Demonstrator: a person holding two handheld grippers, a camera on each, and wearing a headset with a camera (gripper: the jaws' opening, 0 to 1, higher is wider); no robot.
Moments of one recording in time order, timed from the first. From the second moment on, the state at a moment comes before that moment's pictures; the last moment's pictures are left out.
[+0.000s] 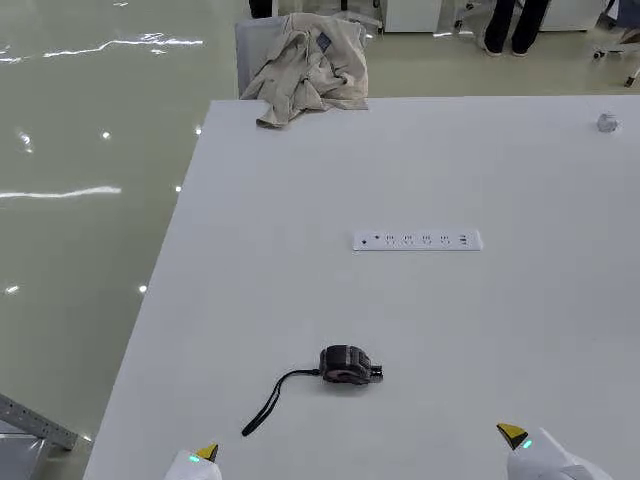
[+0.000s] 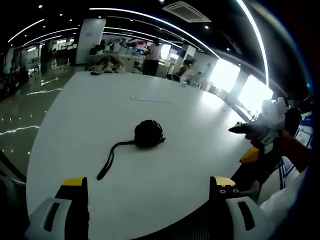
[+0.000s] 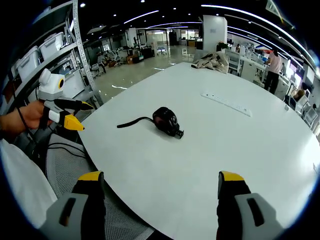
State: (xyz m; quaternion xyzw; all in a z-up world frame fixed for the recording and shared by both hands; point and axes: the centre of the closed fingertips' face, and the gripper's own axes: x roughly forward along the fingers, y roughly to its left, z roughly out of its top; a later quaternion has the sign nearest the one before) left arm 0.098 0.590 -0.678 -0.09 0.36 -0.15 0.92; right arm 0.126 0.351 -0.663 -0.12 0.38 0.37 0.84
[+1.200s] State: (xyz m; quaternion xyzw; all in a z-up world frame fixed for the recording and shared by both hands) left arm 0.106 0.581 -0.688 -0.08 0.37 -0.16 0.91; right arm 0.133 0.351 -0.677 -0.12 0.38 0.37 0.84
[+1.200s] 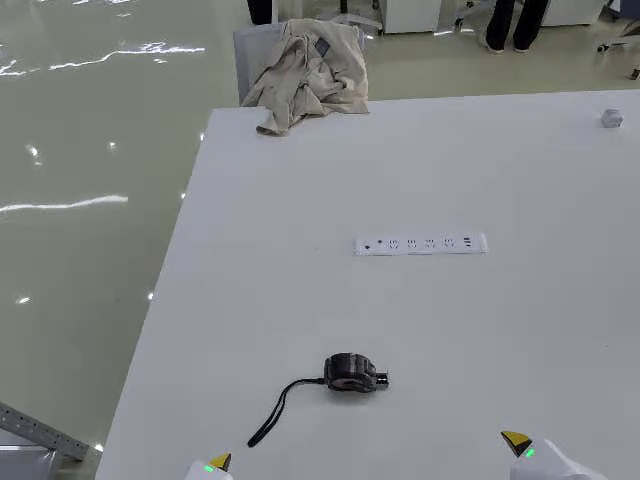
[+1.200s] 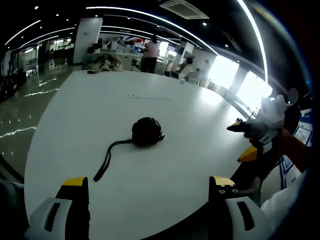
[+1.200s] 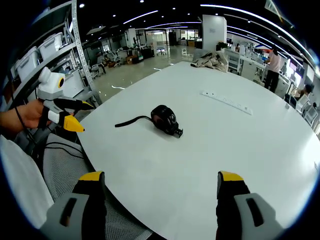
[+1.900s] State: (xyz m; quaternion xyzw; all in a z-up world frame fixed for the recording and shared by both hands) left arm 0.122 0.572 -0.701 -0.07 0.38 -0.17 0.91; right arm 0.144 0.356 -0.692 -0.13 0.39 0.38 0.83
